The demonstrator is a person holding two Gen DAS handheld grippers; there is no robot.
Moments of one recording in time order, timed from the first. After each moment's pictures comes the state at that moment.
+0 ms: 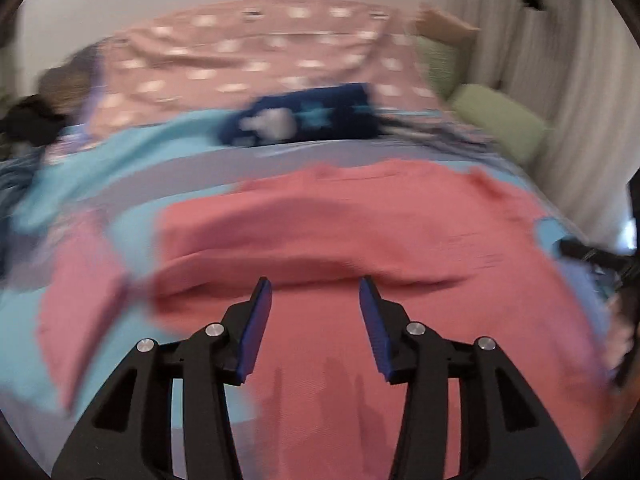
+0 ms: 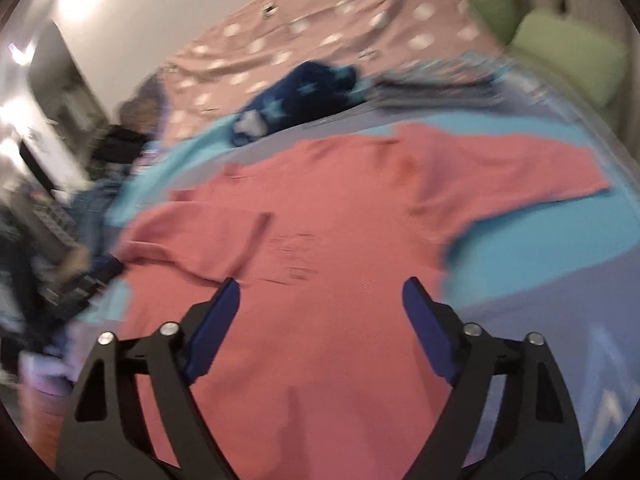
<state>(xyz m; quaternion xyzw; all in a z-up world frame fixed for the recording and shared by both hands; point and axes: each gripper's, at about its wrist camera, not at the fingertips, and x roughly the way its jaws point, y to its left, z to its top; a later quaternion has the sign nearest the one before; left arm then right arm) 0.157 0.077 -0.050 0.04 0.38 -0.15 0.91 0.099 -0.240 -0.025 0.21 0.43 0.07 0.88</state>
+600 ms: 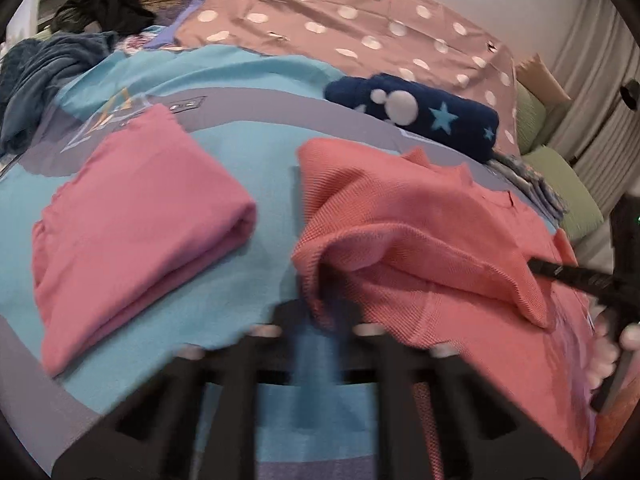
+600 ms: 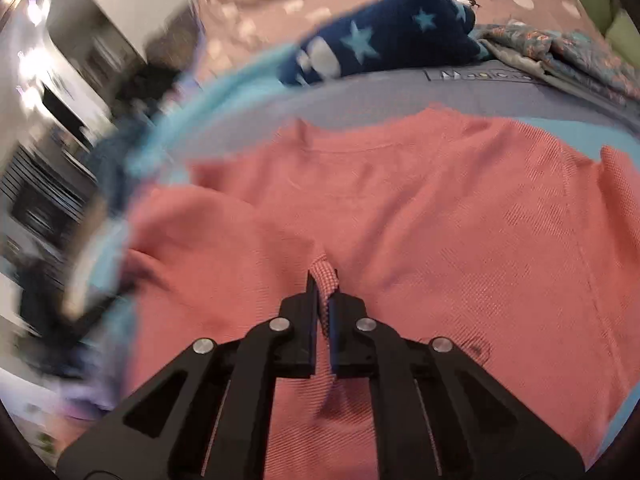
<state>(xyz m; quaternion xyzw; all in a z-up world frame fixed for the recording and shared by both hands) 0.214 0.161 -0.103 -0.10 0.42 -0.08 0.90 0.224 -0.156 -0.046 0.18 0.49 0.14 0.84</state>
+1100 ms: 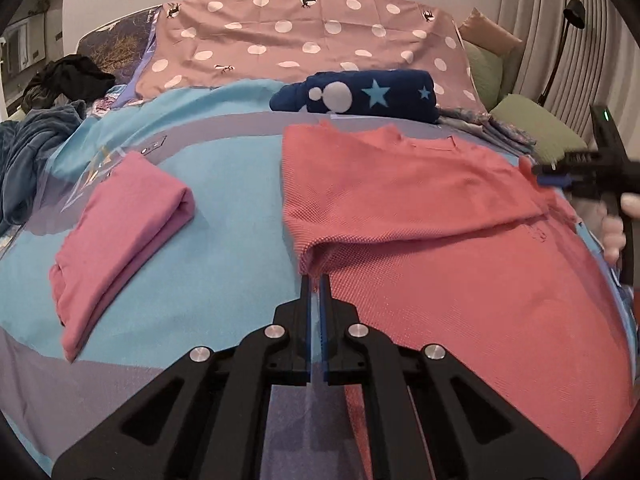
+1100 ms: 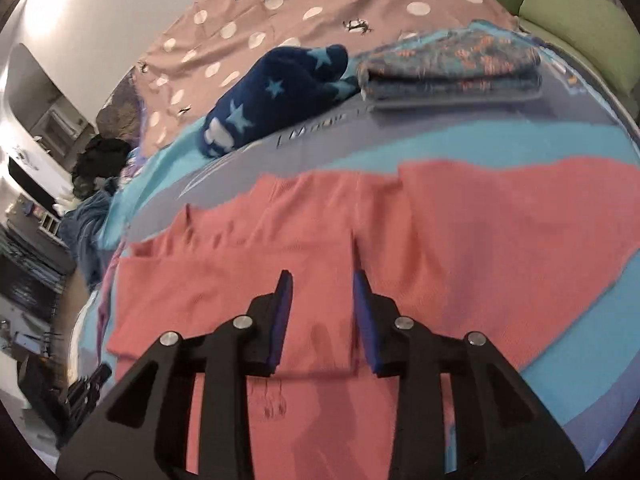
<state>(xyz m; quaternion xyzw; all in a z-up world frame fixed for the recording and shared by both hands) 0.150 0.114 -0.084 0.00 0.39 -0.12 0.91 0.198 -0.272 -0.048 0.22 0.47 0.04 0.86</state>
